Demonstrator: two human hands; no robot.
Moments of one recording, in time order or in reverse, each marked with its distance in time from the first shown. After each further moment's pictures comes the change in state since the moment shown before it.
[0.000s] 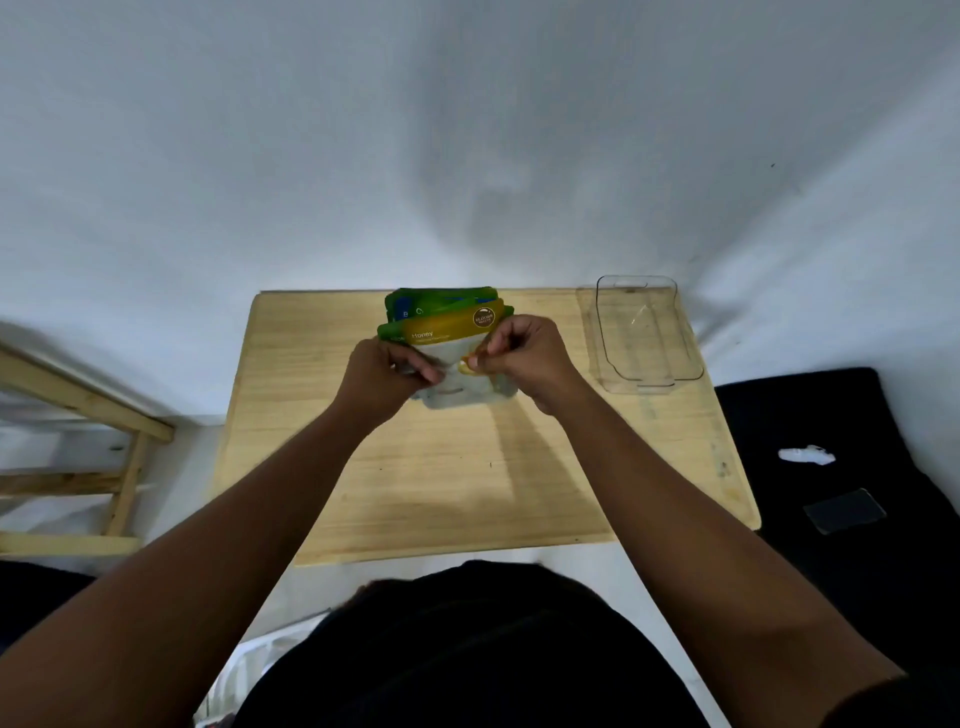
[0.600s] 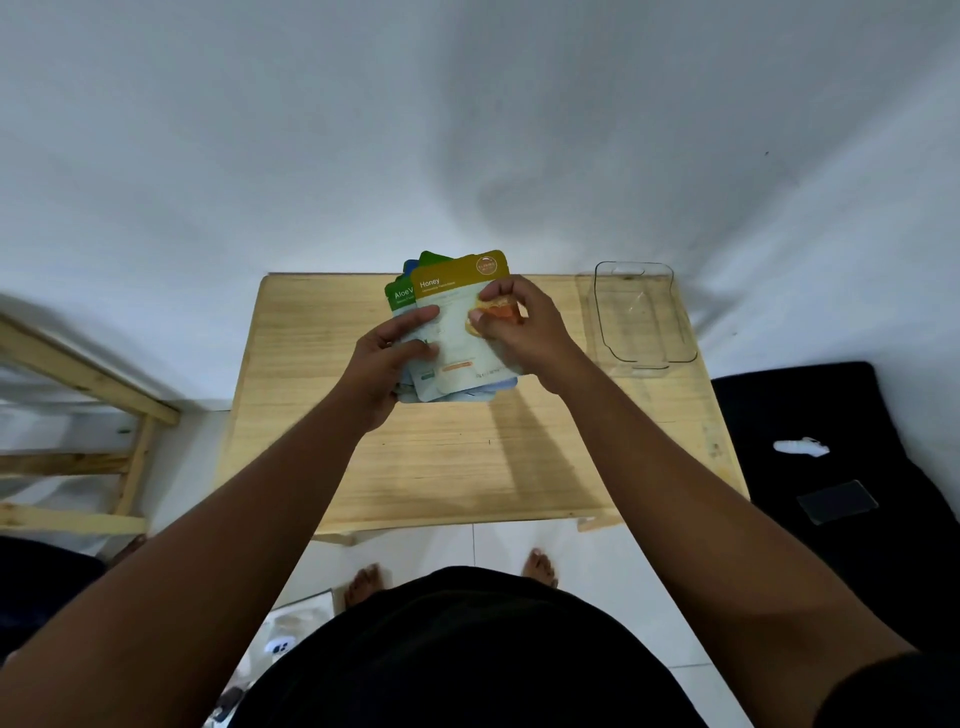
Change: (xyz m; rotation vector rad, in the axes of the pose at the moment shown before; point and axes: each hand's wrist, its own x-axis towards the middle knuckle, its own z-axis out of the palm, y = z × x) left_hand -0.034 0.029 0.006 -0.706 -0.028 -0.325; right_hand -0.020 -0.025 0.003 -0.174 0.030 -0.040
